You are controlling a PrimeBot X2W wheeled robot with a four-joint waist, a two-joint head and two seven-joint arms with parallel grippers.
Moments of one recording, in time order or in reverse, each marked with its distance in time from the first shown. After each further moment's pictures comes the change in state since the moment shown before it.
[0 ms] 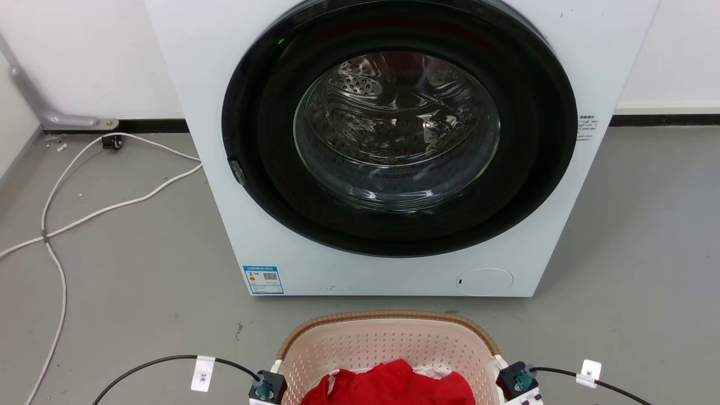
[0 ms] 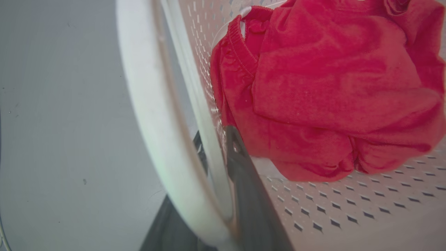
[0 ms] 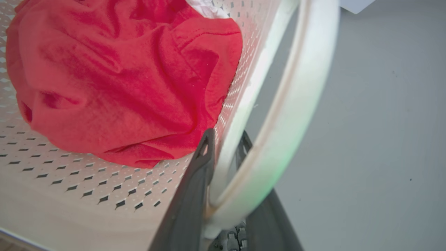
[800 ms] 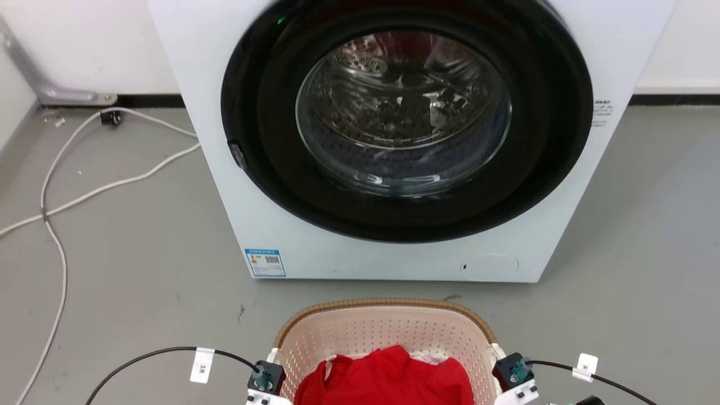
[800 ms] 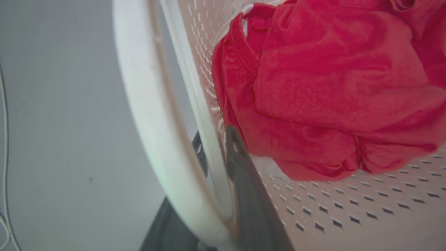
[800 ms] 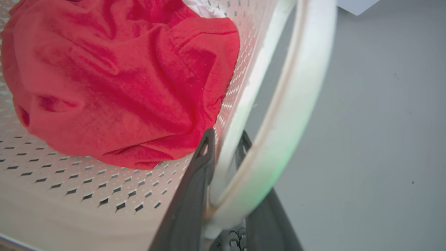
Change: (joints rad) left arm -0.019 -0.014 0.141 0.011 0.160 0.000 -0.020; right arm -0.015 0.063 -0.226 0.059 -0.223 0.000 -0.037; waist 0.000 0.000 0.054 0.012
